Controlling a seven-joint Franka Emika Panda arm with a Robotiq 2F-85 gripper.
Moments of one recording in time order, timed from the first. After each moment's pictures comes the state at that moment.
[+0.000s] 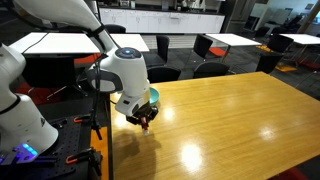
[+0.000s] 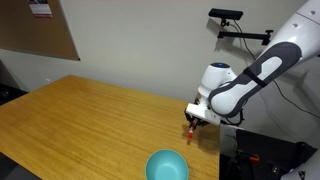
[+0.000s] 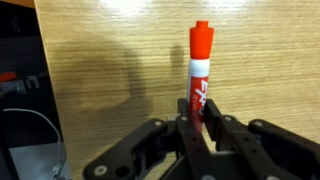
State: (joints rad) arm -0.10 0.02 -0.16 -2.67 0.21 2.85 1.17
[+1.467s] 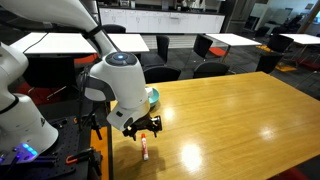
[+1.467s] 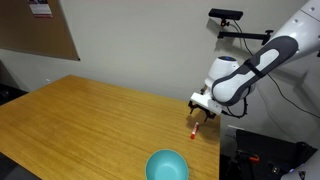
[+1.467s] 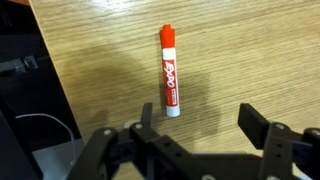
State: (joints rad) arm -0.19 -0.01 -0.22 -2.66 0.20 2.85 1.19
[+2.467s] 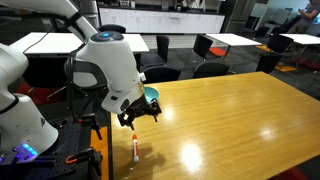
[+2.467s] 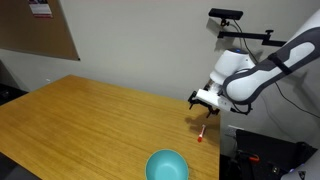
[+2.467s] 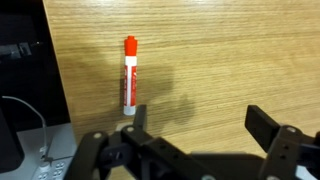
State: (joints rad) arm -0.19 -0.19 -0.18 -2.75 0.10 2.85 1.16
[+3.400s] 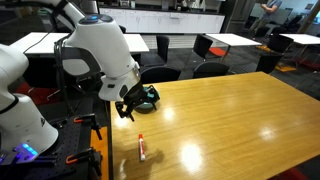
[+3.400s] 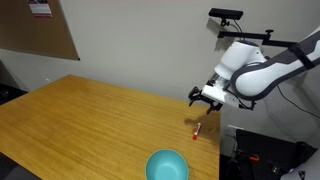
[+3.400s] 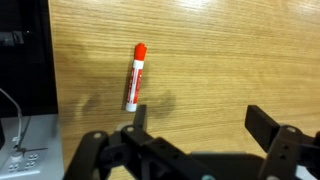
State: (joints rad) arm -0.20 -0.31 -0.14 -2.78 0.13 2.81 1.04
